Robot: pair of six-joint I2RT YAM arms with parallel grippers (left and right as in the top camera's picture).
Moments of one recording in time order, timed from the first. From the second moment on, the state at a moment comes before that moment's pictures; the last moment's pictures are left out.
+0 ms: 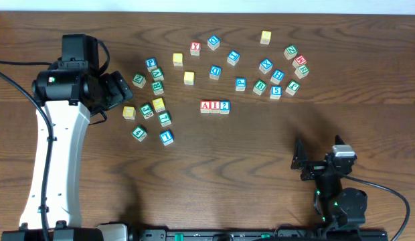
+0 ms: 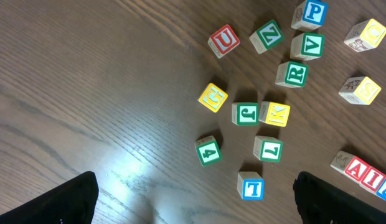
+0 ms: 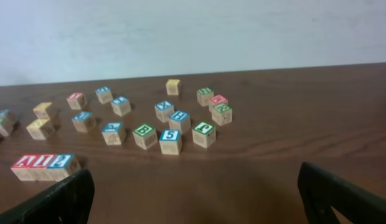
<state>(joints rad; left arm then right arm) 0.04 1.48 1.48 -1.20 -0.11 -0.48 0.07 0.02 0.02 -0.10 -0.01 0.09</state>
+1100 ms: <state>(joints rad) 0.04 1.46 1.48 -1.20 -0.12 -0.48 0.07 0.01 0.02 -0.10 -0.01 0.09</state>
